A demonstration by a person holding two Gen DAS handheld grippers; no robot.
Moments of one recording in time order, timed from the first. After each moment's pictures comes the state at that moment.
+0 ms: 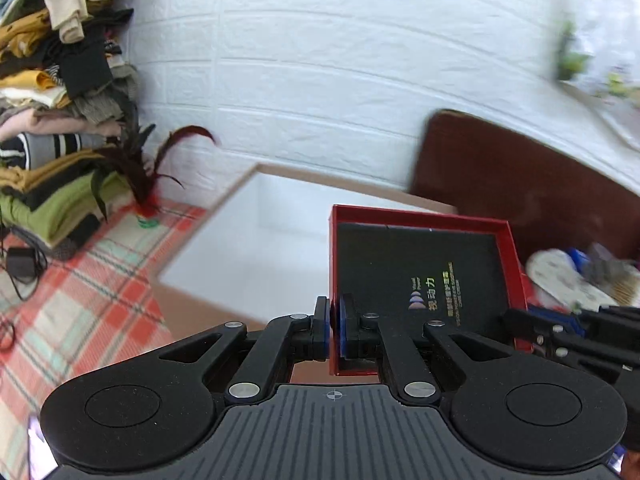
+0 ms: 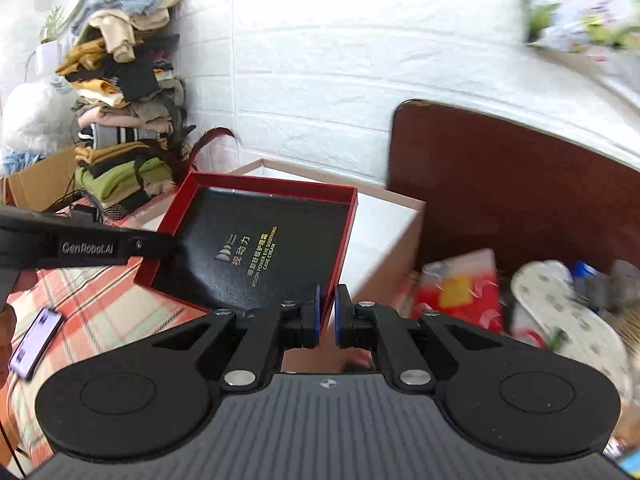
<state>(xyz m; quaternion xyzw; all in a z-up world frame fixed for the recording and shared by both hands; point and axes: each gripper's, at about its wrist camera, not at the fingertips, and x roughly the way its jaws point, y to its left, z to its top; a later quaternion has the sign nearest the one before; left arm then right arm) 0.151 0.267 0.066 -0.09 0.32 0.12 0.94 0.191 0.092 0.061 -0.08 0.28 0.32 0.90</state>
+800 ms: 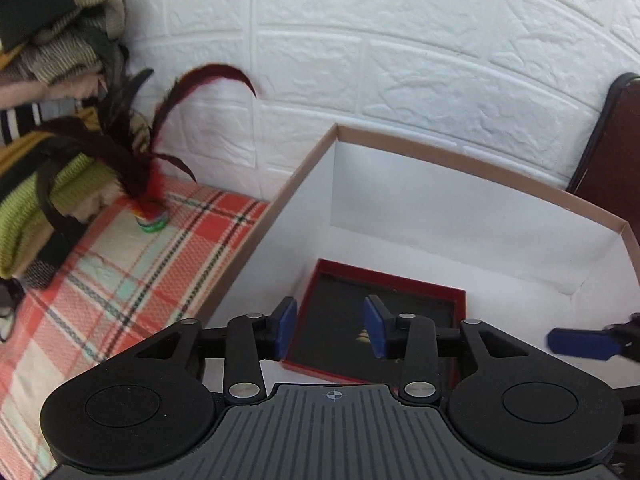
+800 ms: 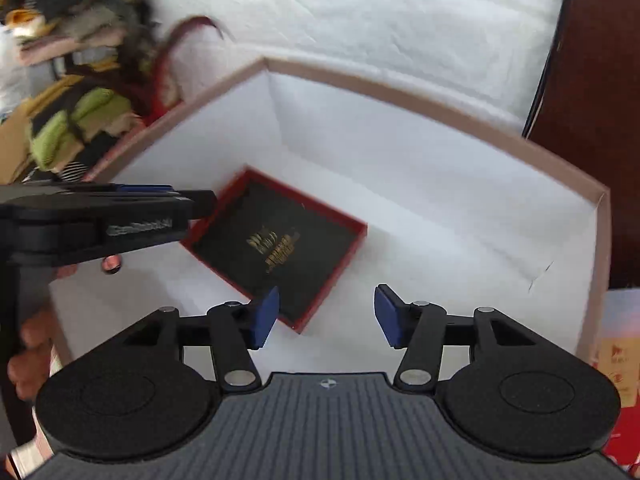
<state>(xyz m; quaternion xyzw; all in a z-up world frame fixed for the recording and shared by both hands) 0.281 0.377 -0.010 -0.09 0.39 0.17 0.90 0.329 0.224 -0.012 -0.11 0.42 0.35 0.83</state>
